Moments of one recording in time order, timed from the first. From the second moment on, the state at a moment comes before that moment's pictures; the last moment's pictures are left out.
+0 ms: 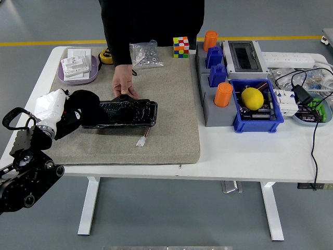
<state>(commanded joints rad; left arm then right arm) -0.44 0.33 -0.90 -1.03 1.99 0.44 0.40 -0.08 -0.30 1.21 0.31 -0.49 0.08 -0.16</state>
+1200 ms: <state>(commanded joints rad) -0.40 0.33 -0.94 -0.88 1.96 0.52 0.31 -0.08 -0.30 1.21 0.32 -0.50 0.08 -0.17</state>
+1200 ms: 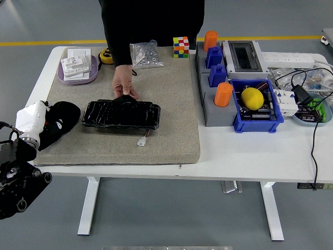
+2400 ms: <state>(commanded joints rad) -0.36 0.39 -1.01 -0.96 1.86 0.46 0.29 -0.08 -0.30 1.22 0.31 -0.51 0.08 -0.17</state>
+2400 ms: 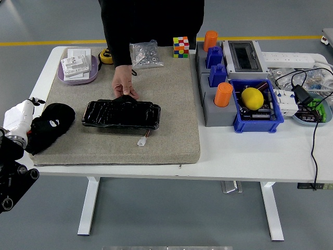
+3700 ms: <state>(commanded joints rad) -0.30 0.47 -1.13 -1.34 1.68 0.48 0.25 -0.08 -0.30 1.24 0.30 -0.51 0.08 -0.18</state>
